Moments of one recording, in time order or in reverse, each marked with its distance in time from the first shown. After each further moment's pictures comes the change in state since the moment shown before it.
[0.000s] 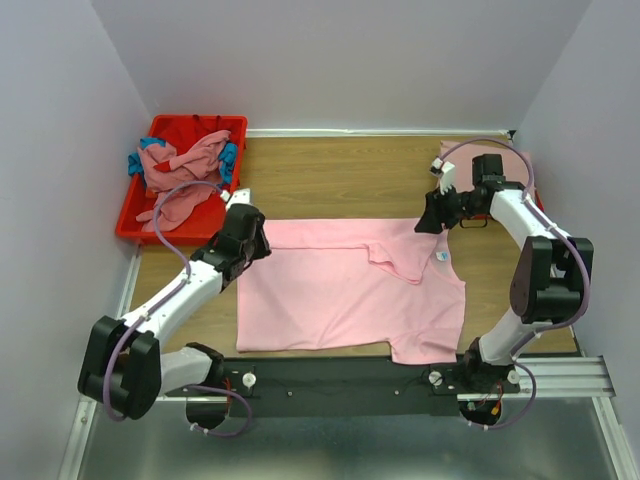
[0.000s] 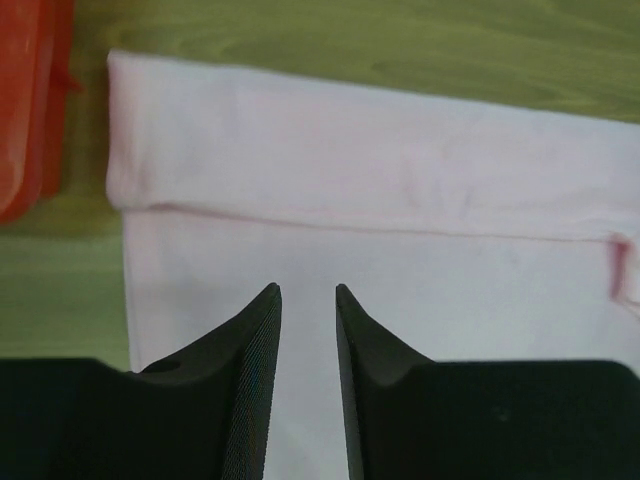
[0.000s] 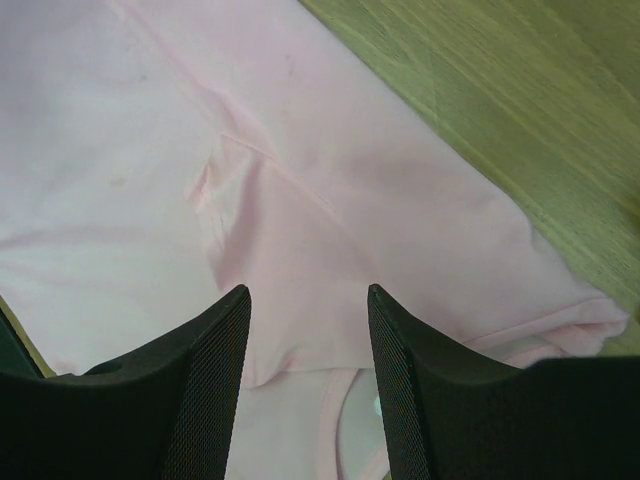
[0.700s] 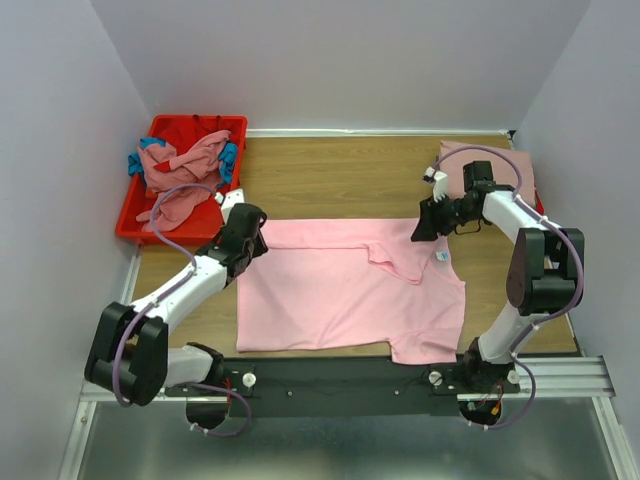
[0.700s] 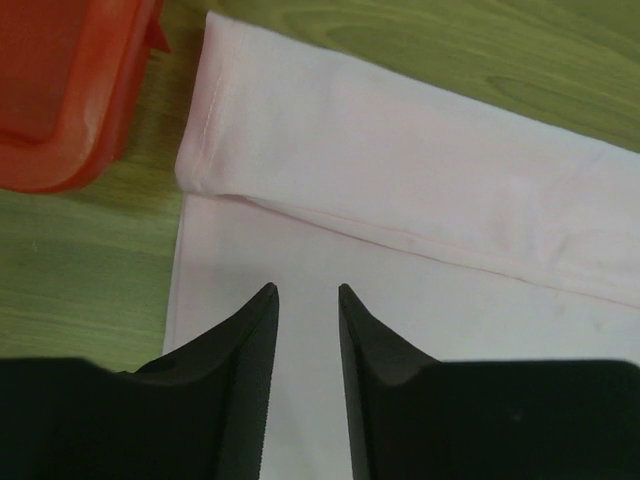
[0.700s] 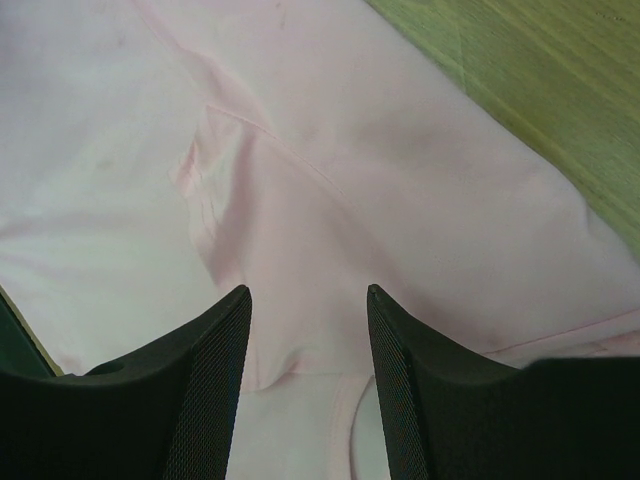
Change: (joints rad) left arm 0.031 0.103 -0.031 0.017 -0.138 -0.094; right arm 0.028 0.061 -0.023 0.000 0.027 0.021
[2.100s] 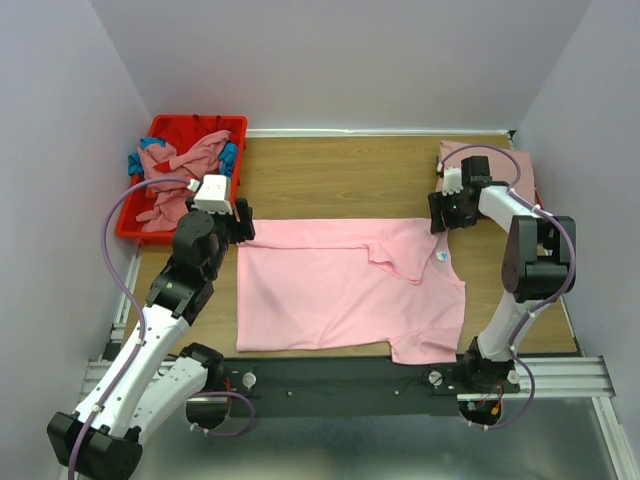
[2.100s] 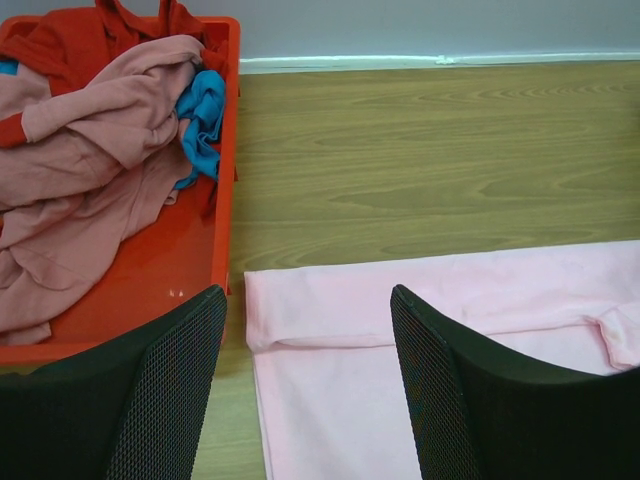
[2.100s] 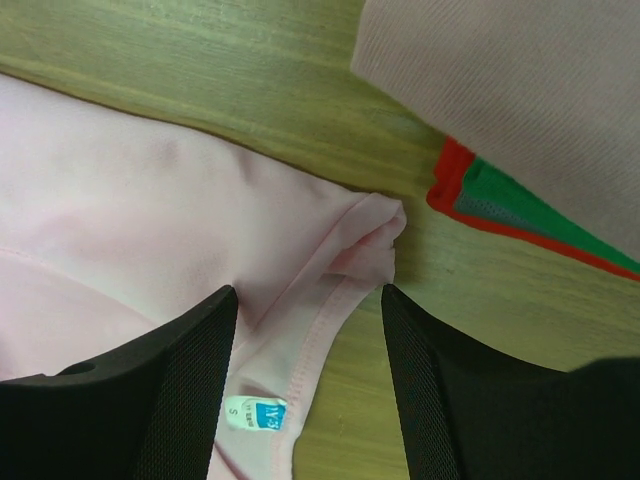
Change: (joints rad) left arm 0.002 -0.509 0.055 0.039 0.056 0.476; right arm -0.003 0.100 0.056 0.114 0.544 0.240
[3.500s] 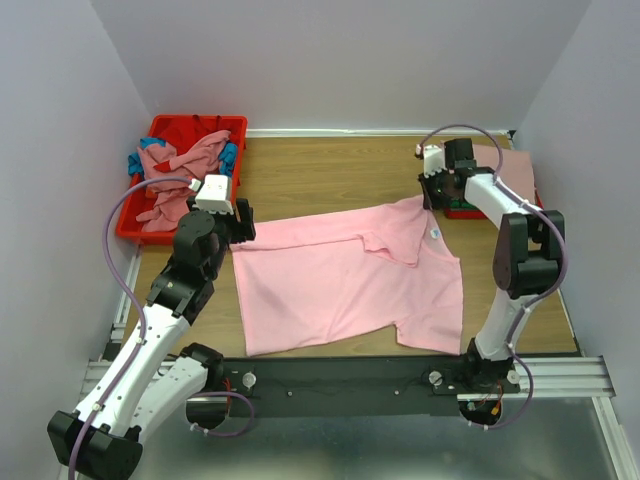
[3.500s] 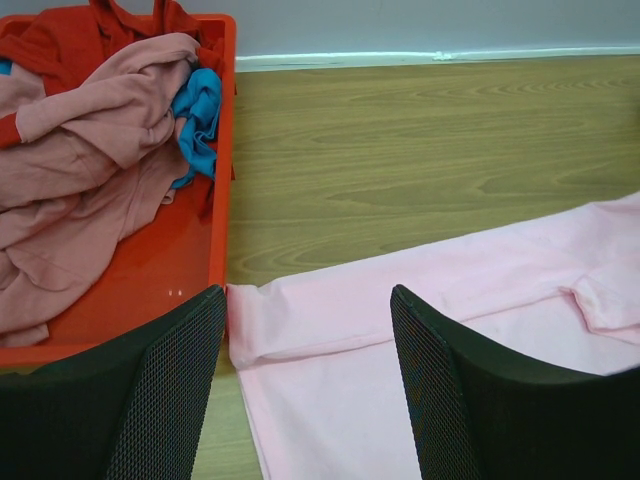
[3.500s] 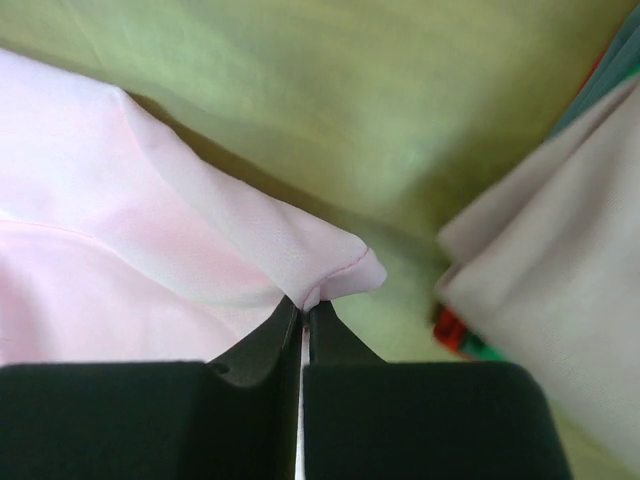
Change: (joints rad) left arm 0.000 0.005 0.000 0.000 0.012 0.004; right arm 0.092 0.040 0.126 0.050 -0.012 -0.091
